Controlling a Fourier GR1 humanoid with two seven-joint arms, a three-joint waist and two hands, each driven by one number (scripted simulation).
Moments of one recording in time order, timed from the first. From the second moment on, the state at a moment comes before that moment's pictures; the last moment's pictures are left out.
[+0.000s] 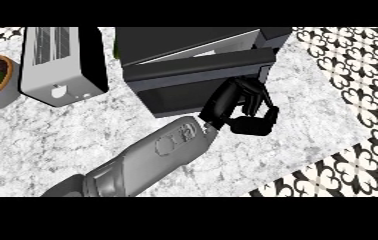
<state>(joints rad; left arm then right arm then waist) -0.96 0.00 -0.87 -0.94 0.55 0.49 -0.23 0.14 -0.47 -0.21 -1.81 -0.56 0.57 -0.45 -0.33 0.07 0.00</state>
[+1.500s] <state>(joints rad) -1.09 0.04 -0.83 -0.83 0.72 0.59 -0.31 0.01 -0.64 -0.28 -1.81 -0.71 0.60 -0.34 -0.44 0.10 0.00</state>
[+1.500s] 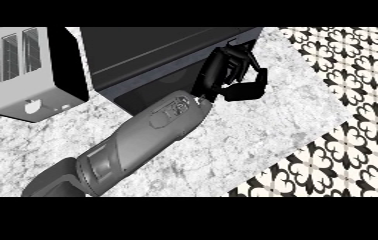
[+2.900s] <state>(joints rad) -1.14 0.00 -0.85 -0.79 0.84 0.68 -0.32 -0.02 -0.73 -0.37 -1.75 -0.85 0.61 -0.29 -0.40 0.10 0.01</state>
